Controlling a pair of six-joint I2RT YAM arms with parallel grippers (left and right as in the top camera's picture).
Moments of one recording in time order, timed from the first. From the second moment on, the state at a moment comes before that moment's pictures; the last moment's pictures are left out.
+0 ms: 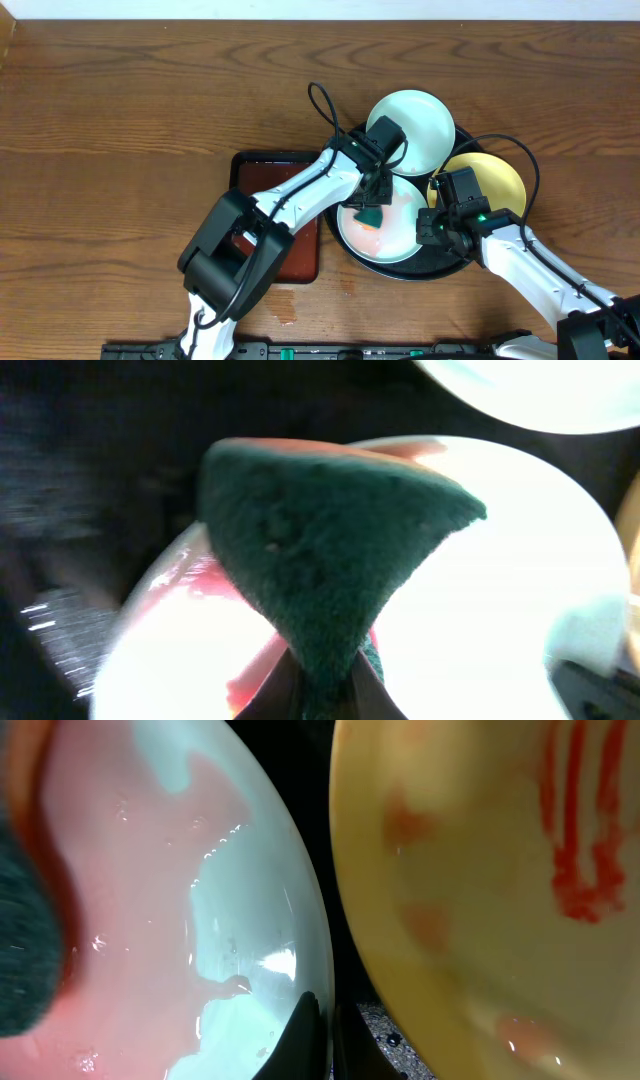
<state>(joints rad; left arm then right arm) -0.73 2.03 1.43 -0.74 0.18 -0.67 0.32 1.42 0.61 -0.42 -0.08 0.39</state>
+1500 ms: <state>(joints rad) -0.45 1.62 1.38 -1.19 -0.18 -0.65 0.32 1.28 0.93 -0.77 0.01 0.22</state>
